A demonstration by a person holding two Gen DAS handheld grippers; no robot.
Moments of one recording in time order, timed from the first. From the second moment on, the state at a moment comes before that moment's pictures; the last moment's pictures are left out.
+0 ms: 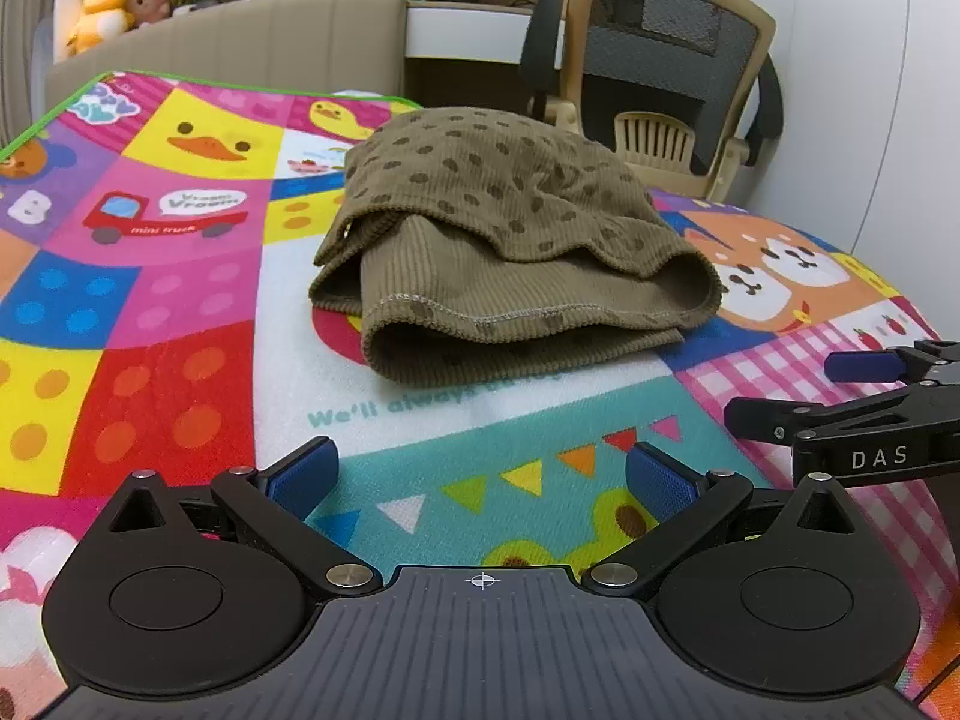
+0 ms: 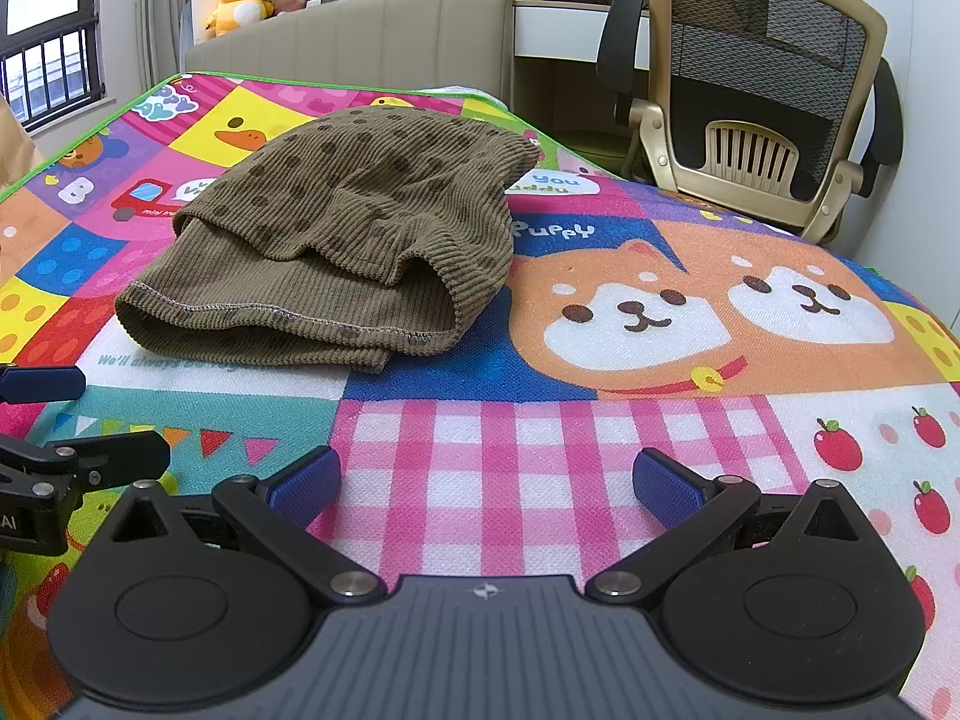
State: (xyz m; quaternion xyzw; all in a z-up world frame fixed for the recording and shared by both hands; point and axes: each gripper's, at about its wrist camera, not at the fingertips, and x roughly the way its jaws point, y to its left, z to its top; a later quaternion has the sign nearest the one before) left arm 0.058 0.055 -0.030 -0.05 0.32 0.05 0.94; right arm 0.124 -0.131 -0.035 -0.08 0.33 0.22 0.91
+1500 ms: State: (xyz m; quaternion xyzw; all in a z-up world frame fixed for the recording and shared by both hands) left arm 0.062 0.047 -0.029 -0.02 0.36 0.05 0.93; right arm 0.124 -0.131 -0.035 -0.08 0.33 0.22 0.91
